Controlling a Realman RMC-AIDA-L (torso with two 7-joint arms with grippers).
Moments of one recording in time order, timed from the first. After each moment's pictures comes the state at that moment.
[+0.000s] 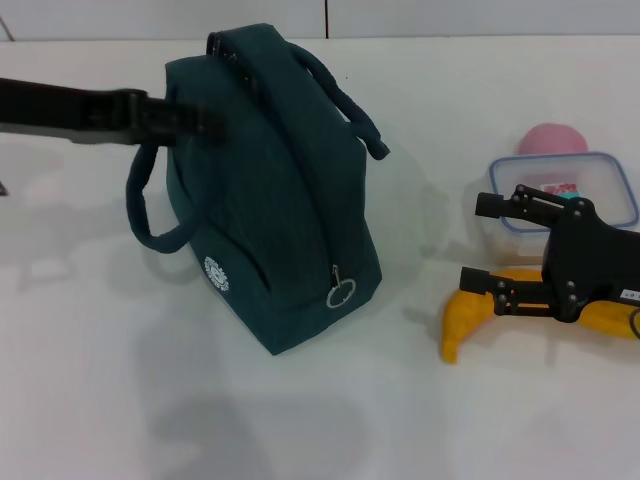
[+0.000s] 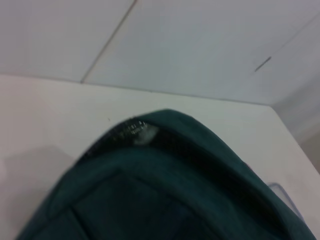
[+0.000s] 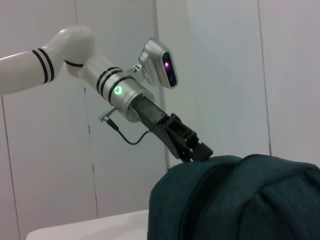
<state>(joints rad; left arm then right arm) -0.49 -2.07 0.81 1.39 2.16 1.71 -2.65 0.42 2.01 -1.05 -0.53 -1.51 -1.64 1.00</state>
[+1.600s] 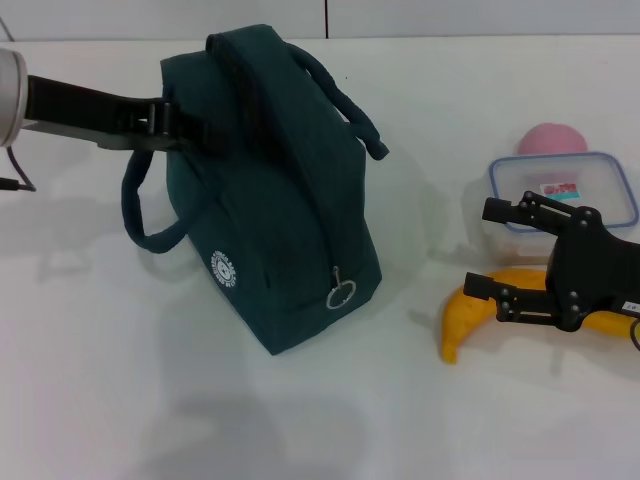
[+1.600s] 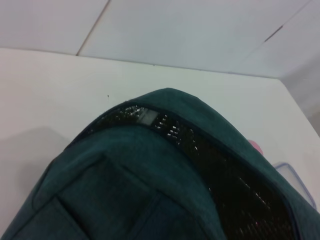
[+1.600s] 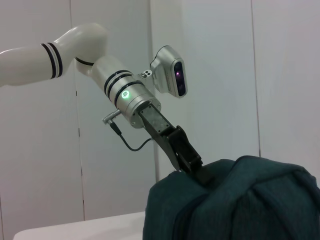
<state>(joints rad) -0.57 -2.07 0.85 1.32 2.24 1.69 -2.67 0.41 2.01 -1.04 -0.47 -1.49 -1.64 0.90</state>
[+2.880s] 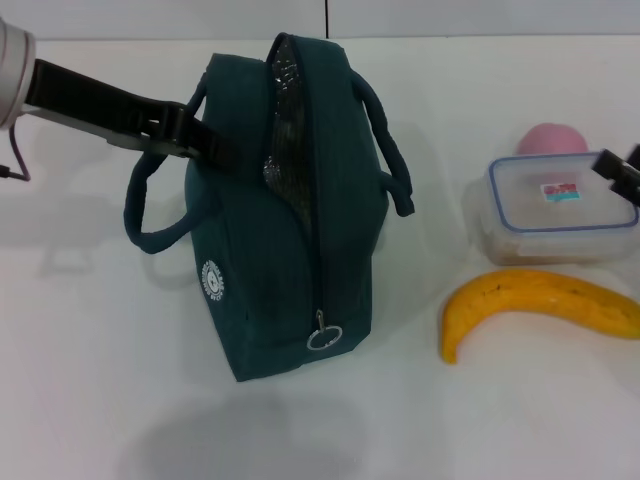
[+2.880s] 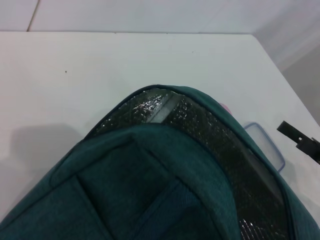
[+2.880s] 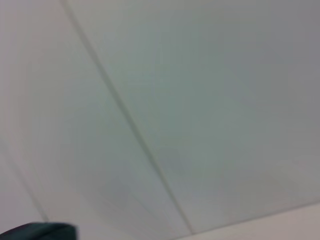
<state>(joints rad) -0.64 -2.02 0.89 1.33 2.23 1.83 -2.69 0.36 2.01 -0.81 -0.30 -1.28 -1.39 1.19</state>
